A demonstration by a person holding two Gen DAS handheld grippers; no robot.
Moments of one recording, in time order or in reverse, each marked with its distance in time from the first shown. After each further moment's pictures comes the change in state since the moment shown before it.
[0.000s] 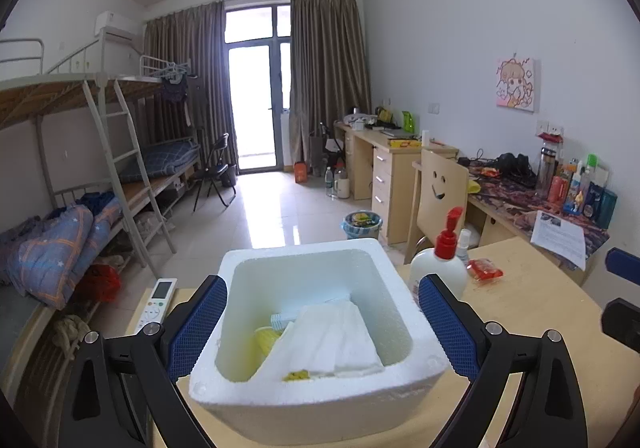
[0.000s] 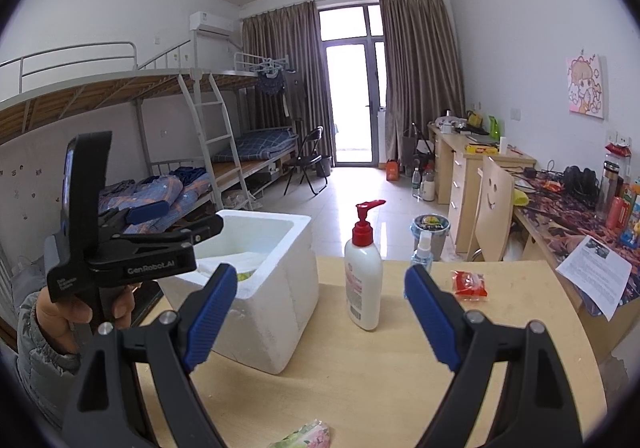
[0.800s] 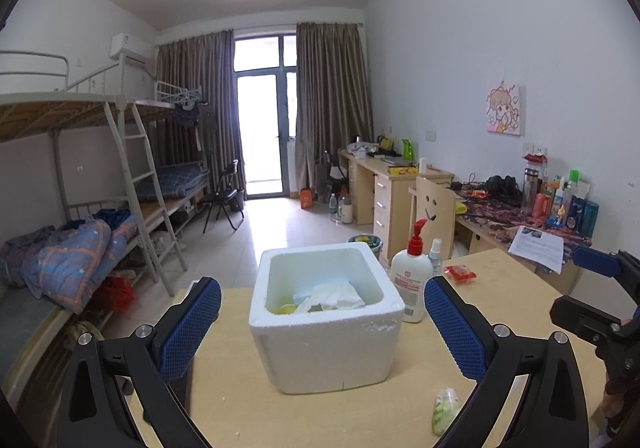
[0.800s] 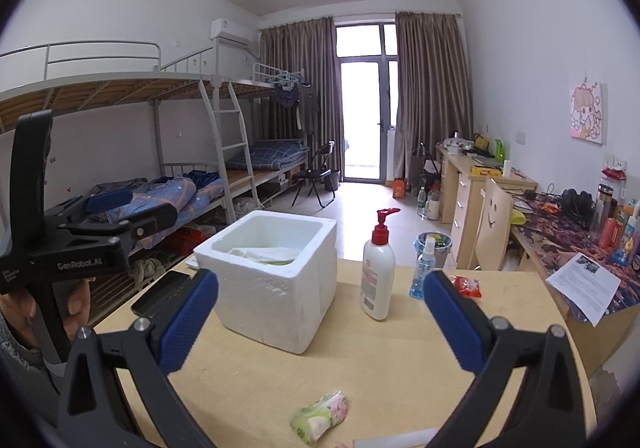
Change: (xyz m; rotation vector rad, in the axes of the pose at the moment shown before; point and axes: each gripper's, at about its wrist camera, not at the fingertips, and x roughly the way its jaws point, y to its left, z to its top) left arm -0.121 -0.001 -0.023 -0.004 -0.106 0.013; right arm -0.062 0.030 -0.011 -0.063 -0.058 0.016
